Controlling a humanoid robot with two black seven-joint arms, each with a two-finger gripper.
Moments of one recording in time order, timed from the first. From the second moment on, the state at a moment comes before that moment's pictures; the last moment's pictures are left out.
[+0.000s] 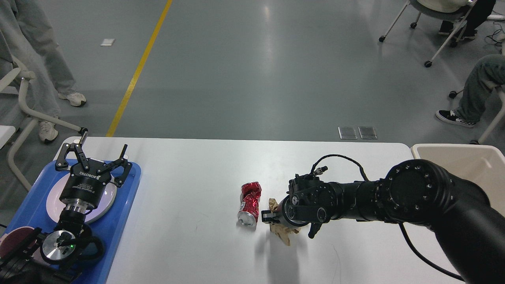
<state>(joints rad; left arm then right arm) -0.33 0.29 -1.14 -0.69 -0.13 -0.72 -0.23 1.24 0.20 -0.84 0.80 -0.27 0.17 -0.30</state>
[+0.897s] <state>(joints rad) -0.33 0.29 -1.14 -0.69 -0.13 -0.72 -0.23 1.50 0.04 -0.93 1.11 -0.03 0.21 -0.31</state>
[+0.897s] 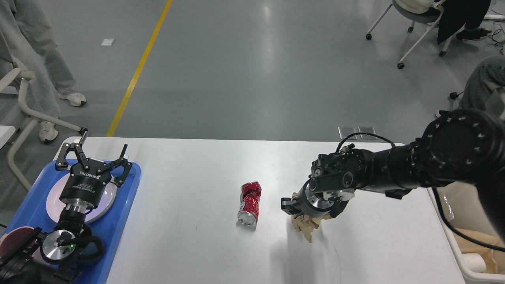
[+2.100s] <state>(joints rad) -0.33 0.29 -1.14 -0.69 -0.13 -0.72 -0.23 2.01 -0.51 -1.62 1.40 -0.13 0.42 0.17</state>
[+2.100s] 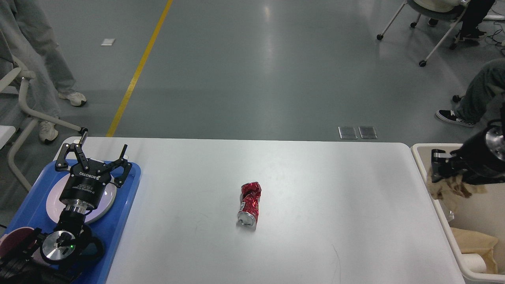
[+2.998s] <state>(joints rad) -0.33 0.29 -1.14 -0.69 -0.13 -0.72 -0.23 0.61 -0.41 -0.99 0.14 -0.11 0.12 -0.02</state>
